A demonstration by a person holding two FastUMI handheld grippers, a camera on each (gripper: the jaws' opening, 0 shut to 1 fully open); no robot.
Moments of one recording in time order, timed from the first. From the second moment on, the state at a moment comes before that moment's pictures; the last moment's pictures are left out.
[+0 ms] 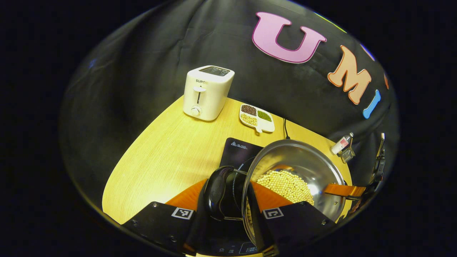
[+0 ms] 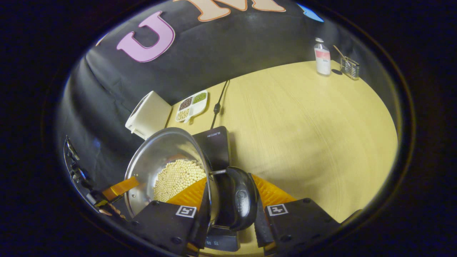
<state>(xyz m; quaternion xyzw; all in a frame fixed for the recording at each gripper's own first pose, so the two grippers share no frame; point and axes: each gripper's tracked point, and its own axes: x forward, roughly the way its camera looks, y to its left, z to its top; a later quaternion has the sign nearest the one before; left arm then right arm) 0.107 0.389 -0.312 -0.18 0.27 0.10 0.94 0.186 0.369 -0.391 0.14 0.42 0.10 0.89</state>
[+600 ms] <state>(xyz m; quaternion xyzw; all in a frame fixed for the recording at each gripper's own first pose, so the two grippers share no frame) 0.131 0.398 -0.316 -0.16 0.27 0.09 0.95 0.200 0.373 -0.404 0.15 0.41 0.09 0.89</state>
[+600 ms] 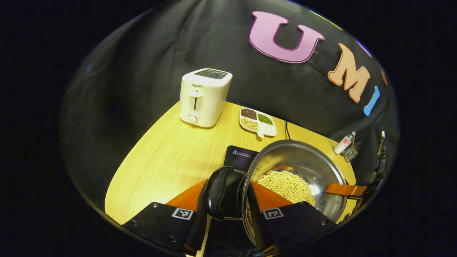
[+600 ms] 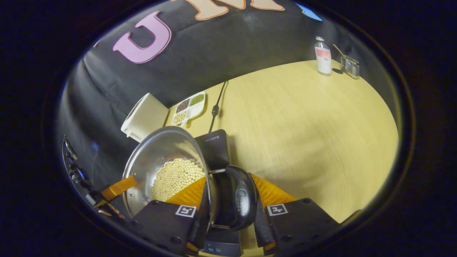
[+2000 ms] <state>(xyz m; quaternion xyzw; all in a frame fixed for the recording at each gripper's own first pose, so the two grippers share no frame) 0.073 0.373 -0.186 -0.09 0.12 0.16 0.98 0.176 0.237 -0.252 0.13 0.22 0.05 0.97</state>
